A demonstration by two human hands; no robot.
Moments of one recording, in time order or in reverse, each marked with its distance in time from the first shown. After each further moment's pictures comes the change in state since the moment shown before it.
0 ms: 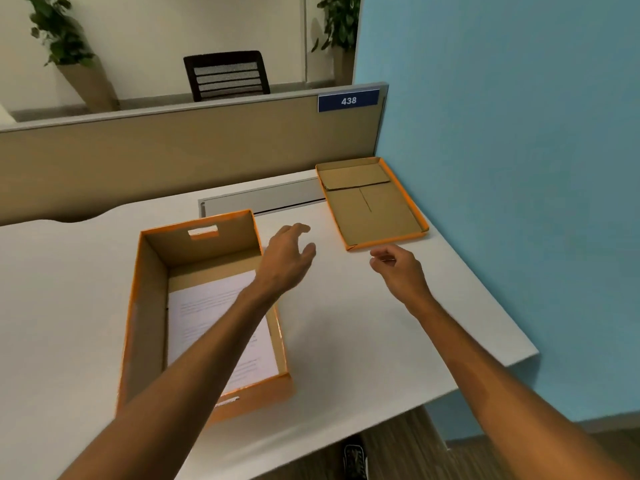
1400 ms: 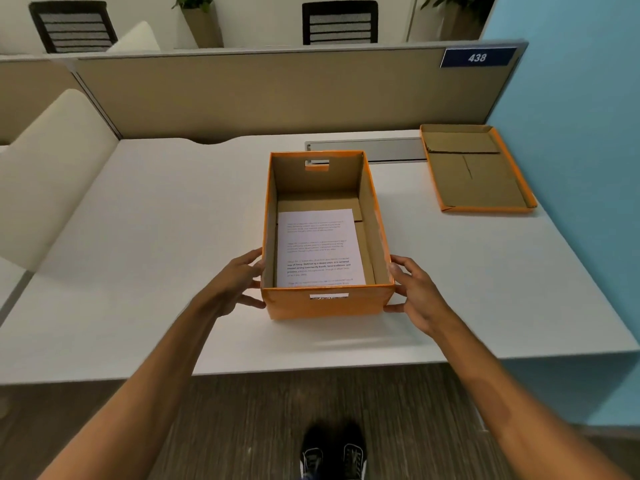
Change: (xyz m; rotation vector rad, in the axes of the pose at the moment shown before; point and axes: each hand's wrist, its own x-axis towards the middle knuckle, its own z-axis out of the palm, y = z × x) left_hand -0.214 -0.190 -0.127 -0.616 -0.098 -0.760; right_hand -0.159 -0.025 0.125 0.402 -0.485 0.312
